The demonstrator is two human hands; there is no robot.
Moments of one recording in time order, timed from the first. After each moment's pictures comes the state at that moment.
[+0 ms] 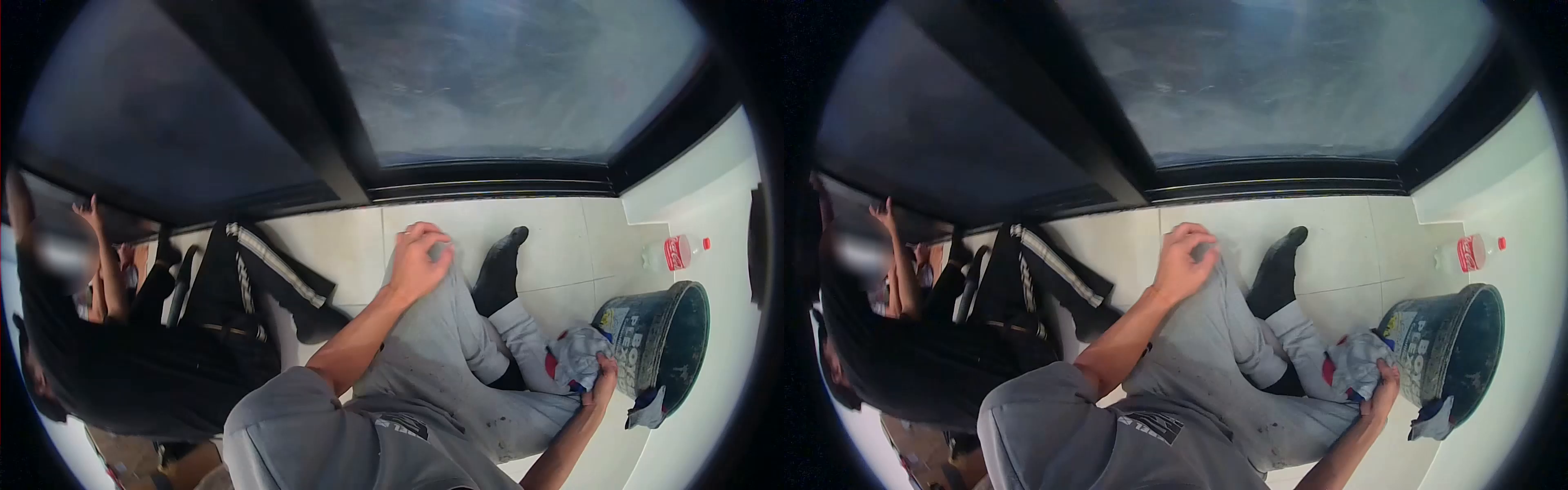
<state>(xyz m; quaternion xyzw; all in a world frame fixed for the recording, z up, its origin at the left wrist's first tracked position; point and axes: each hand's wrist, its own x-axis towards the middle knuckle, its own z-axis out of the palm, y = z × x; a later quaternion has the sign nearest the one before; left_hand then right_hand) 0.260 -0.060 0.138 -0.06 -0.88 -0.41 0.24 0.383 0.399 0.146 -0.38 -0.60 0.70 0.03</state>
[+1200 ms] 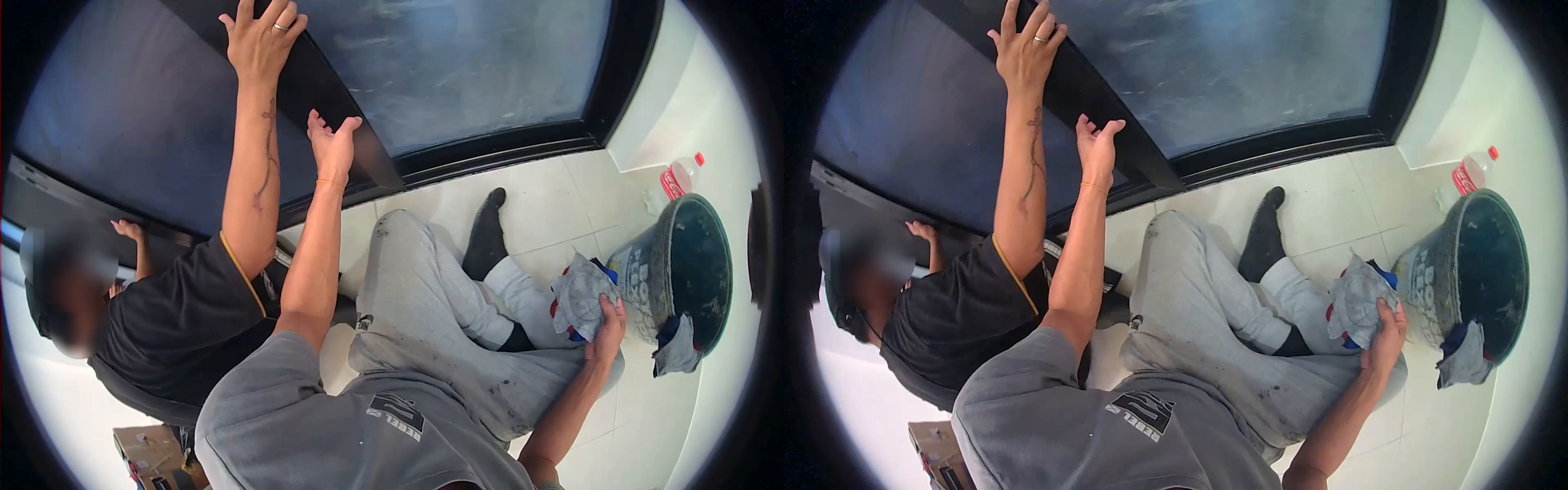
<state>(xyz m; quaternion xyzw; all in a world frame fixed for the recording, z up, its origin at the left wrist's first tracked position) 0.173 -0.105 0.267 0.18 -0.77 -0.53 0.29 0.396 0.379 0.147 -0.24 -0.51 0.83 0.09</state>
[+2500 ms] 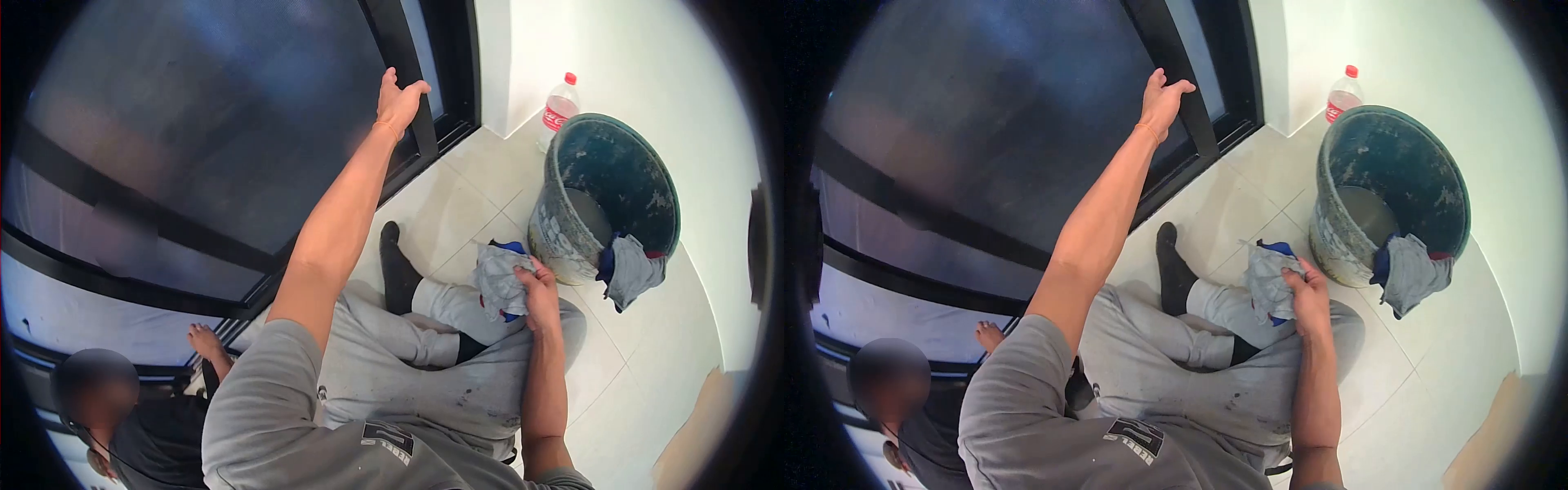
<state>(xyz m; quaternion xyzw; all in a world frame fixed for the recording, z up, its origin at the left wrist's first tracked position) 0.027 0.254 0.281 -0.13 -0.79 -0.60 0.00 0.388 0.376 0.154 -0.21 -0.49 0.84 0.09</state>
